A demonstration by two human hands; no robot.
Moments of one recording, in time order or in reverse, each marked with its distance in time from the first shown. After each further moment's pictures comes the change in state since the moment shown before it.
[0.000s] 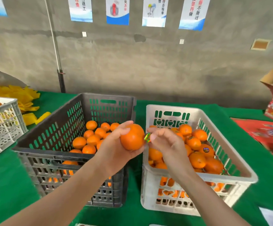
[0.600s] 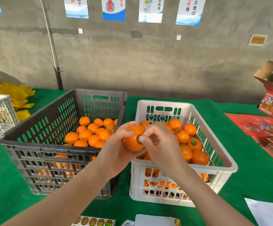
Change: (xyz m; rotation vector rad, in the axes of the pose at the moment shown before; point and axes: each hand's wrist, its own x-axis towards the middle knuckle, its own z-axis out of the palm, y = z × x) left_hand 0.004 -0.048 0.026 0.066 -0.077 0.048; right_hand -0.014 0.002 -0.036 -0.478 0.001 -0.270
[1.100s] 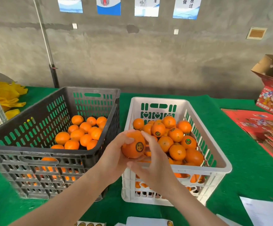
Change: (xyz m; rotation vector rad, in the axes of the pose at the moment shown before) left_hand 0.019 -0.031 0.011 0.043 -0.016 -0.037; right_hand -0.034 0.048 0.010 0.110 -0.153 0.225
